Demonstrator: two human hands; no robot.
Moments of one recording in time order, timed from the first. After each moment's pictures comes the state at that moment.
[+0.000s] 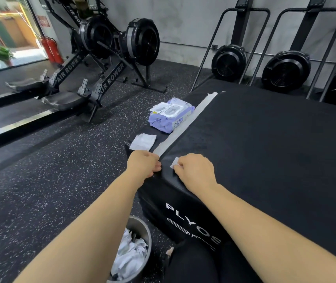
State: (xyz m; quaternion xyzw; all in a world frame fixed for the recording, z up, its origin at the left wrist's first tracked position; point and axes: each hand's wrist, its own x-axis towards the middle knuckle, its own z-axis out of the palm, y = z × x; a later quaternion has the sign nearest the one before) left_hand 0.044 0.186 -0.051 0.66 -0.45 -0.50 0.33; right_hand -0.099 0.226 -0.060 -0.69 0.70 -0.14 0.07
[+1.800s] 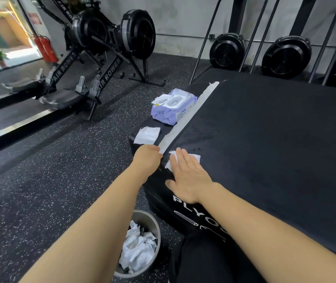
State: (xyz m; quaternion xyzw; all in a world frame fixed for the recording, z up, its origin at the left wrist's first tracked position) left_hand 0.058 0.185 -0.058 0.63 -0.54 -0.49 0.27; right_hand -0.071 0.239 -0.089 -0.76 0.63 0.07 0.14
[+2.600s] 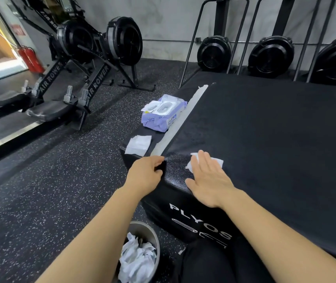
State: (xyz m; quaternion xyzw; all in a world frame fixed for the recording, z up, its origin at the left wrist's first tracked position) left_hand 0.059 0.179 -0.081 0.55 -0.76 -0.30 0.17; right_hand -0.123 0.248 -0.087 -0.68 0.71 0.02 0.17
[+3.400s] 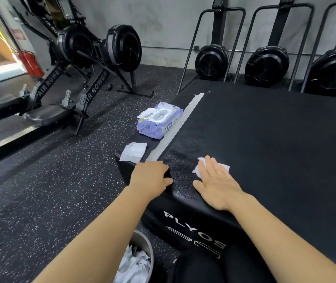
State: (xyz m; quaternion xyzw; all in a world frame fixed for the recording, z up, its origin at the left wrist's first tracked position) left_hand 0.023 0.182 -0.054 0.52 -0.85 -0.03 -0.06; right_hand -0.159 0.249 -0.082 -0.67 0.72 0.02 0.18
